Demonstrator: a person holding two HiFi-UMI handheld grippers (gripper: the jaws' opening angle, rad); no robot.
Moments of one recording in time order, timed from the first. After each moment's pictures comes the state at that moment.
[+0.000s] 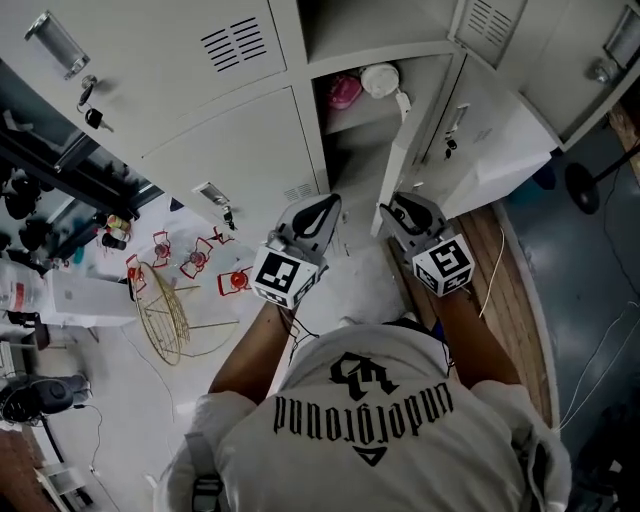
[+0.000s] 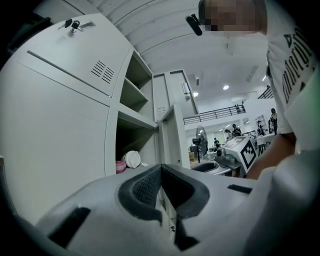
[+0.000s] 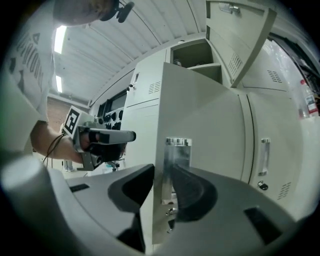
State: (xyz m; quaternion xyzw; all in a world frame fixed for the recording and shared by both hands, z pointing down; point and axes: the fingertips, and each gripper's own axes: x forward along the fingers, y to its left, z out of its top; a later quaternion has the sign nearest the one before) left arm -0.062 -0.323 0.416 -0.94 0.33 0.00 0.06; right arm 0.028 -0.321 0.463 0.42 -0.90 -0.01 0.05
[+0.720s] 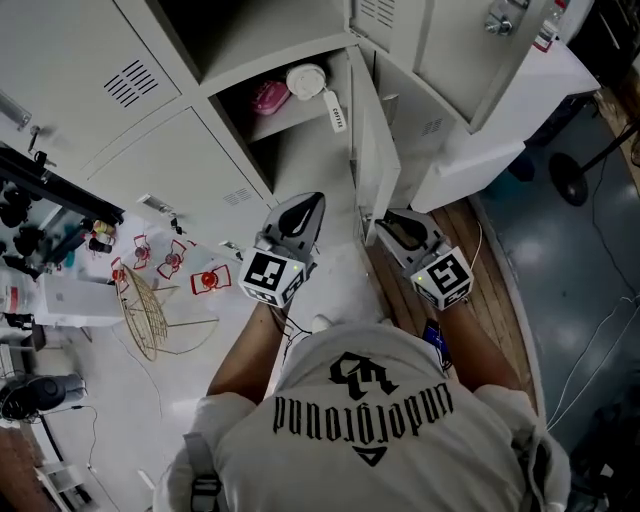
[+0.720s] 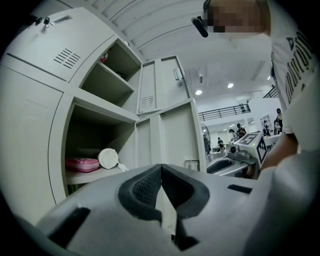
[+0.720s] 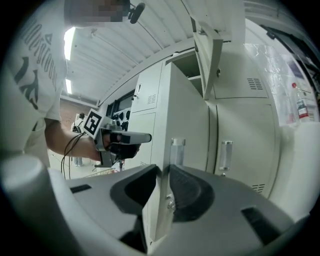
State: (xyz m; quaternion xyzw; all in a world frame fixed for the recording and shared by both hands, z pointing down) left arm 0.082 -0.310 0.418 -0.94 0.35 0.00 0.04; right arm 0.178 -0.265 0.462 0.39 -0.92 -0.03 0.06
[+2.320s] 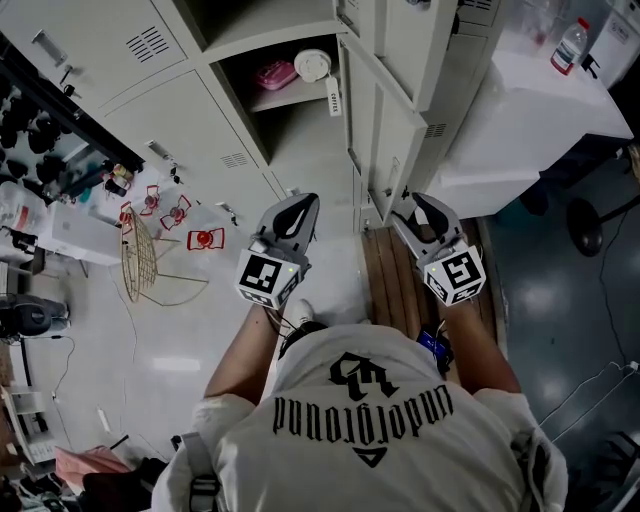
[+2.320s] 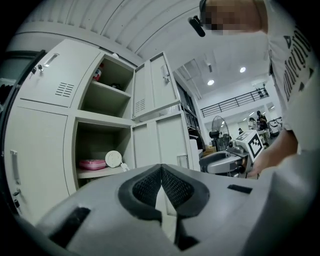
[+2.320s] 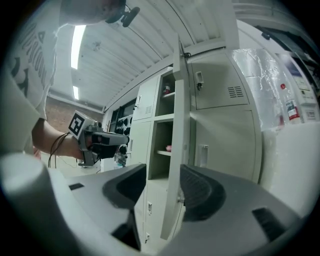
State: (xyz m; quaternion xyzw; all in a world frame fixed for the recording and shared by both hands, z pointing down) left arm 0.133 -0.246 0.424 -0.89 0.46 -0.03 0.07; right arm 0.288 -0.255 0.459 0.36 -0.93 -0.05 0.03
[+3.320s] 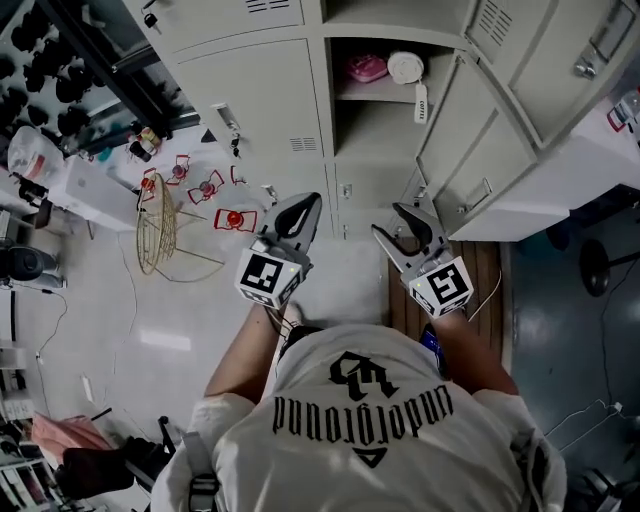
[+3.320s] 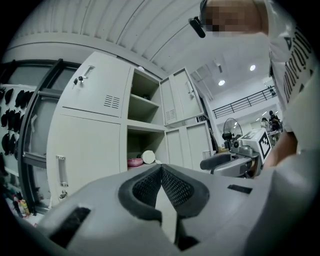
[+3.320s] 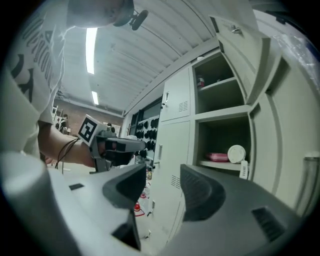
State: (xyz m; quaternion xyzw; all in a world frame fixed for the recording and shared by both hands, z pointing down) left arm -0.040 -0.214 0.423 -0.85 0.52 0.00 0.06; right arm 0.076 -0.210 0.446 0.24 -0.97 -0.07 0.02
